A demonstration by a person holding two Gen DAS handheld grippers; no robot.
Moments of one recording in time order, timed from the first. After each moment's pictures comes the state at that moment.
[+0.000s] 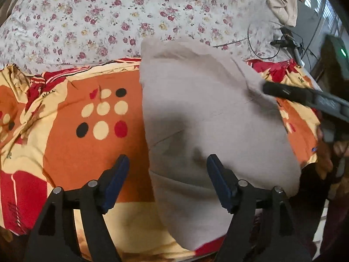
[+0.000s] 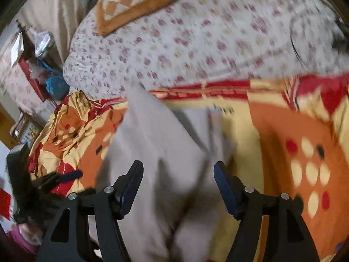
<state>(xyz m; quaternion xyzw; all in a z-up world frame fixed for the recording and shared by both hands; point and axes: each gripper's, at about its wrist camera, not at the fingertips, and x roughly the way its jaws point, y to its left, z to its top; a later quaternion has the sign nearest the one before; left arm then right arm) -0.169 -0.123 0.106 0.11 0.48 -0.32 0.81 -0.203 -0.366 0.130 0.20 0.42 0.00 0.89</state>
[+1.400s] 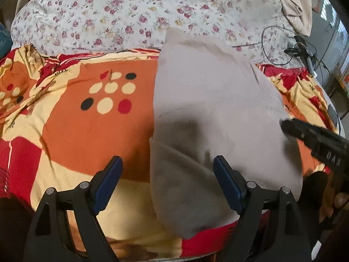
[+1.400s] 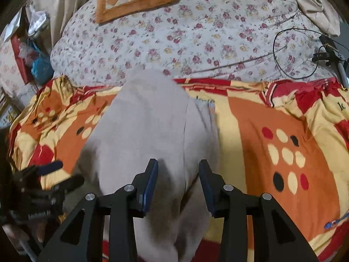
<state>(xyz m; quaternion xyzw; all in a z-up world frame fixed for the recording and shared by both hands) -0.194 -0.116 0.081 0.08 0.48 -0.26 0.83 -0.272 -0.327 0.111 0.14 0.44 -0.07 0.88</state>
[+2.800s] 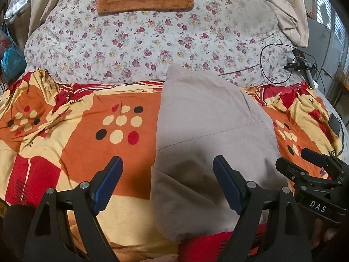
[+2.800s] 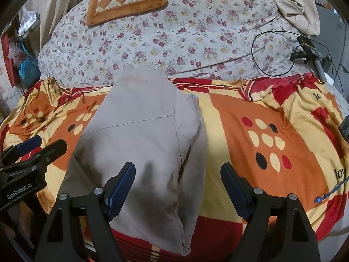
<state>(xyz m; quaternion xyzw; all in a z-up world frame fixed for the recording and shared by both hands) -0.211 -0.125 0.127 0.08 0.40 -0.23 0.88 -0.296 -0.306 0.125 0.12 0.42 -0.15 0.89</state>
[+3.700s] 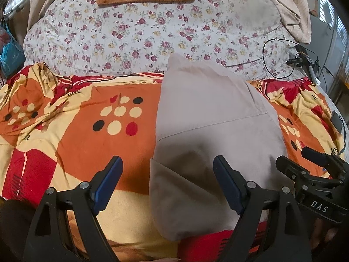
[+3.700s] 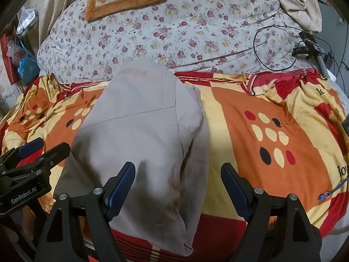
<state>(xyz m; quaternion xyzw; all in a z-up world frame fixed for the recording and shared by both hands) -0.211 -0.128 0.112 0.08 0.42 -0.23 0.88 -0.292 -0.305 0.114 0.12 0.44 -0.14 0.88</state>
